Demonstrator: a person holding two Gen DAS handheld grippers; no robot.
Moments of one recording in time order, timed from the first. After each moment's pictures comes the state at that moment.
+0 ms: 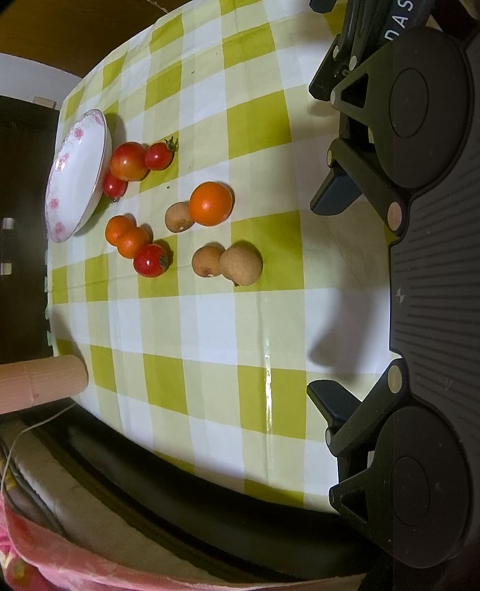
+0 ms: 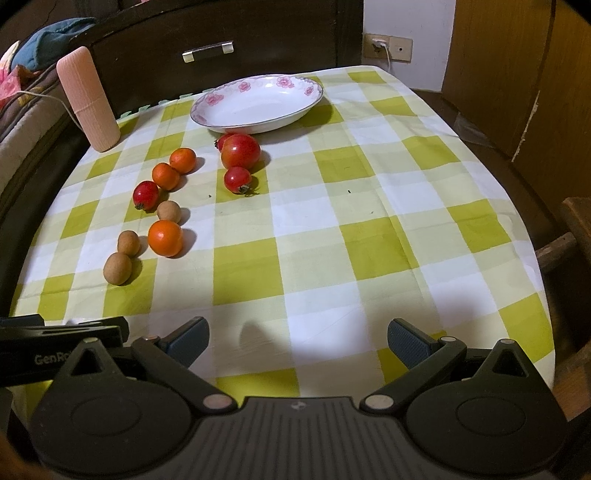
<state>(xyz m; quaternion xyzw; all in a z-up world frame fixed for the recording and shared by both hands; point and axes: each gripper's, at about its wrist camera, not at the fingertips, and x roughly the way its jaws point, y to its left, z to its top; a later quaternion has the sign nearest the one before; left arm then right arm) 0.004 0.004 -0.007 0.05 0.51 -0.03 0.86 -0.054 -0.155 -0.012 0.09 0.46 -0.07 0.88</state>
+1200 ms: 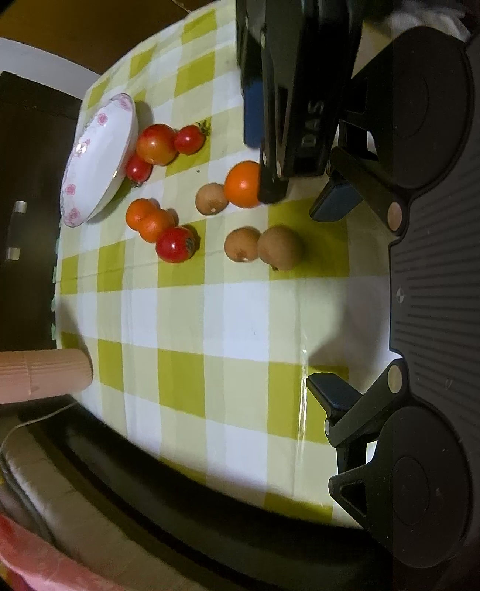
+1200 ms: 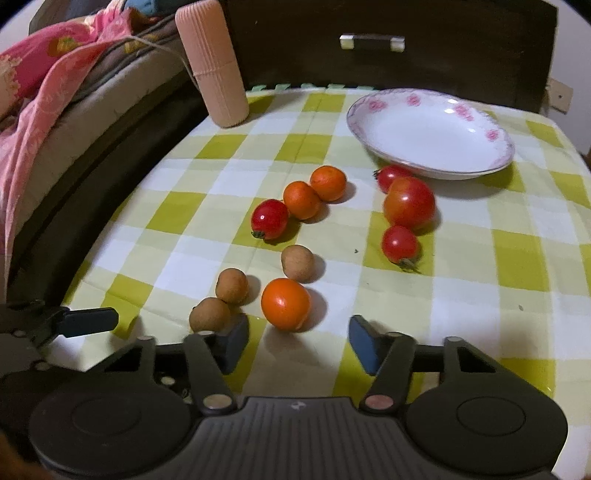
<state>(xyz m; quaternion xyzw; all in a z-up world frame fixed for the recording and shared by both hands) 0.034 0.021 -0.013 0.01 0.50 -0.05 0.86 0.047 -0.111 -0.022 0.03 0.46 0.16 0.87</state>
